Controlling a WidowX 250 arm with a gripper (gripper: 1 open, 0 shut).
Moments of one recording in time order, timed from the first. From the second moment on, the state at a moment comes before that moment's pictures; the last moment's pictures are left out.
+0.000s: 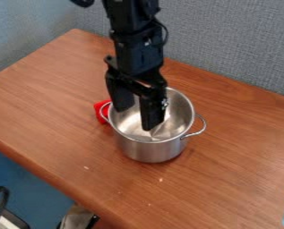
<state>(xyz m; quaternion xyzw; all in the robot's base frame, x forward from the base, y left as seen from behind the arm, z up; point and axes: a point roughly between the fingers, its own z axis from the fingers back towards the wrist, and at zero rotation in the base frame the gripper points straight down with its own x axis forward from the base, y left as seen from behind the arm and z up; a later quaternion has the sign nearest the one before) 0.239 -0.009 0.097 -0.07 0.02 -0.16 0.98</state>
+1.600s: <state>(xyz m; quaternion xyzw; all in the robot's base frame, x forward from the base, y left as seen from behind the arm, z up) 0.239 -0.017 0.020 0.01 0.00 -0.27 0.96</state>
